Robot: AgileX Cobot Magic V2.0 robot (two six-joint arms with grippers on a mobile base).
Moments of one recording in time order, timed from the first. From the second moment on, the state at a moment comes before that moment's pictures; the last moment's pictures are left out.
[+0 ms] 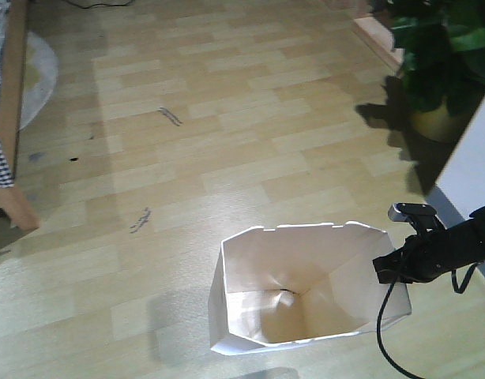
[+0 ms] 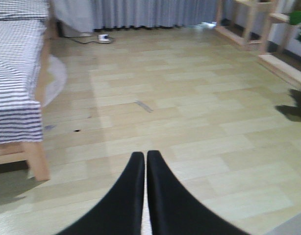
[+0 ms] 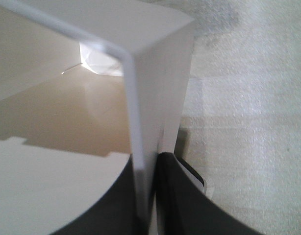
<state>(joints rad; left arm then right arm) 0.14 -0.01 0.03 0.04 0.35 -0.10 -0.24 2.23 -0.84 1.12 0.49 -1.49</state>
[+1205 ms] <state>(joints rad) 0.14 -0.01 0.03 0.04 0.35 -0.10 -0.24 2.23 -0.84 1.12 0.50 -1.49</state>
